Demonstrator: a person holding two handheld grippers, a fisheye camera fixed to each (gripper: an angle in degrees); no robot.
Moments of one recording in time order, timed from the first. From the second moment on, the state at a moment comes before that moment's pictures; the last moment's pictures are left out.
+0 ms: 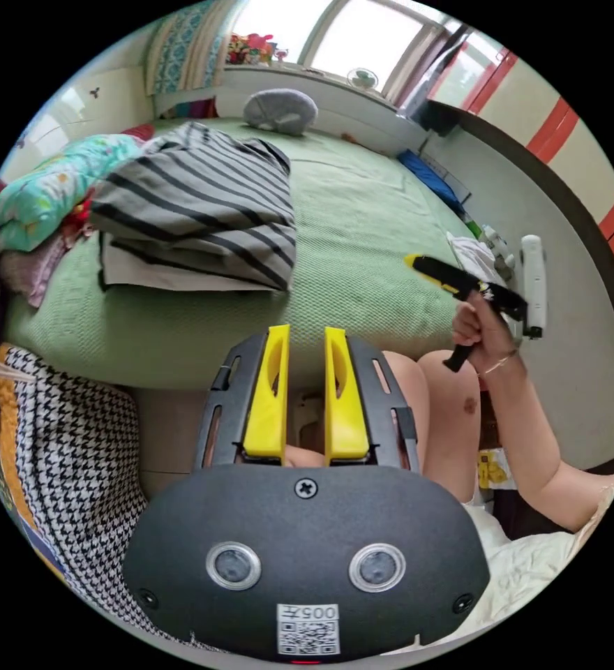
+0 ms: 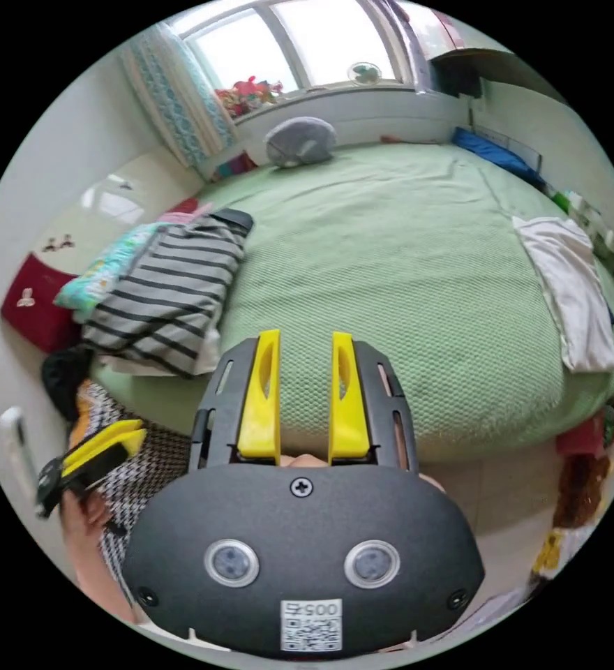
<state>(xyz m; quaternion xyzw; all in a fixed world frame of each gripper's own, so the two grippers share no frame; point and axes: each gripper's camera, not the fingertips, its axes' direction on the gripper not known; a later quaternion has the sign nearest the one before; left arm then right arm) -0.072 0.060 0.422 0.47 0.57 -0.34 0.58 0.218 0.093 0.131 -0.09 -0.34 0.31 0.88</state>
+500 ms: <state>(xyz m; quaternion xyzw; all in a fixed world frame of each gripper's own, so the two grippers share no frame) -0.149 0.130 0.539 0.45 0.47 -0.53 0.54 0.162 0.117 0.137 -0.13 -0.29 0.25 0.91</state>
